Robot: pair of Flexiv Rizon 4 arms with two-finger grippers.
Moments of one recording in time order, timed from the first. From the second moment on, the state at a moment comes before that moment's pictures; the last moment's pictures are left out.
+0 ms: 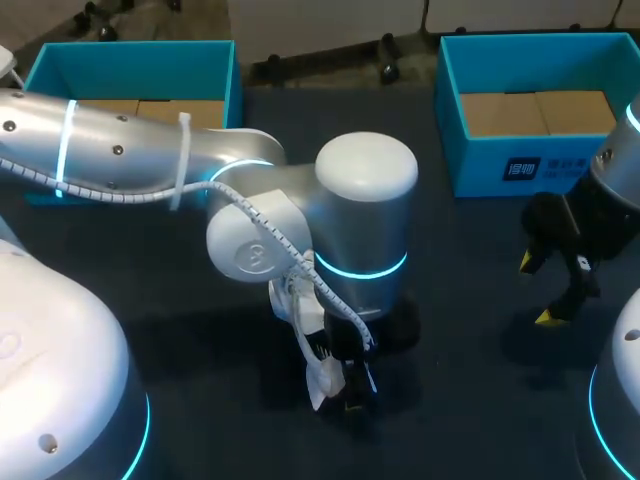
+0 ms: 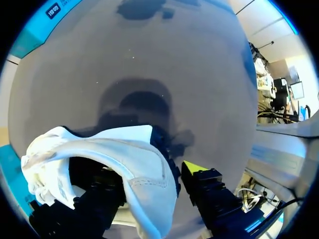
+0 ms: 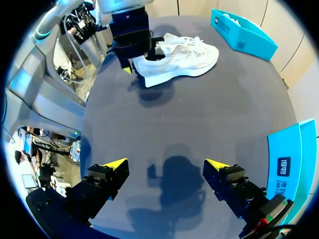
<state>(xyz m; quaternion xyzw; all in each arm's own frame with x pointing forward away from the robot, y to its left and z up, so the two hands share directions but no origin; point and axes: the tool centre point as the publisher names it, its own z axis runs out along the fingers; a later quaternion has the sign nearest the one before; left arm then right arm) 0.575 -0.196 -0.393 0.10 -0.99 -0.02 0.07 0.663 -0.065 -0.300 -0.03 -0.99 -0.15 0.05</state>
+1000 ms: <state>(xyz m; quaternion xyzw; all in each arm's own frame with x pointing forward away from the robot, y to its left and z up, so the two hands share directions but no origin) 0.633 -0.163 -0.339 0.00 -0.99 0.01 0.11 0.663 -0.065 -0.300 -0.03 -0.99 -0.15 0.05</state>
